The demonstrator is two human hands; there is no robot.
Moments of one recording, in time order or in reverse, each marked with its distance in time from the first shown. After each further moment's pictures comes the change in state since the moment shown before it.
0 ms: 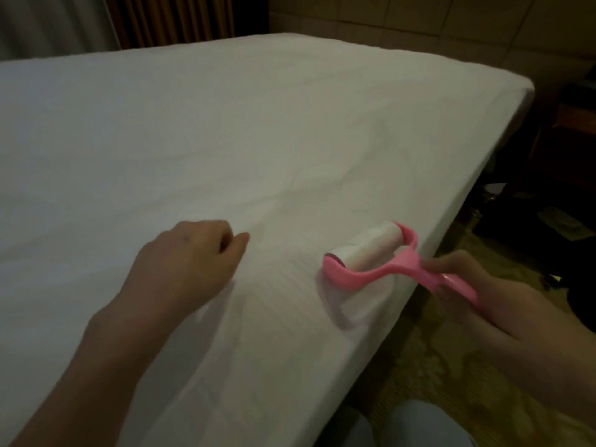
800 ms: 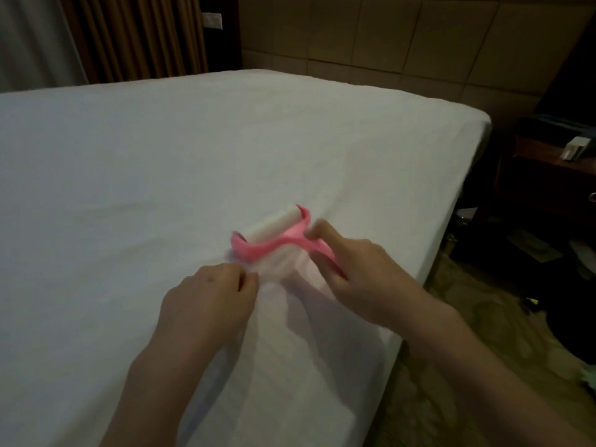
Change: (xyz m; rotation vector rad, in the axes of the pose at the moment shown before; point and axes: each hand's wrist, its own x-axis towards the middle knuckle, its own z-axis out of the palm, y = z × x) left_hand 0.068 0.034 0.053 -0.008 -0.017 -0.002; right_hand 0.150 0.004 0.031 -0.083 0.127 -0.182
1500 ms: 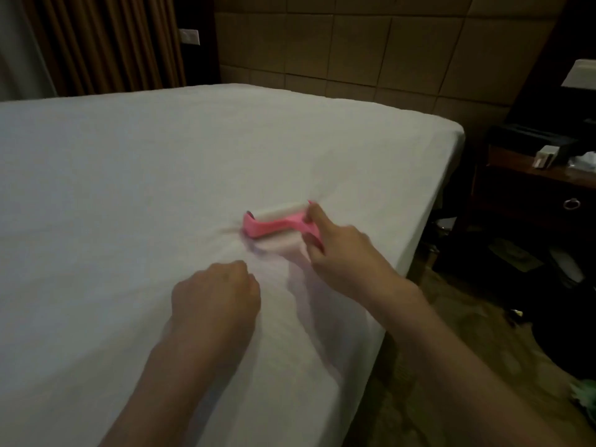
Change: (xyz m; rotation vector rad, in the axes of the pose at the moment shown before) left_hand 0.050 0.071 0.042 0.224 0.041 0.047; right_hand 0.034 0.067 -0.012 -0.027 0.062 0.221
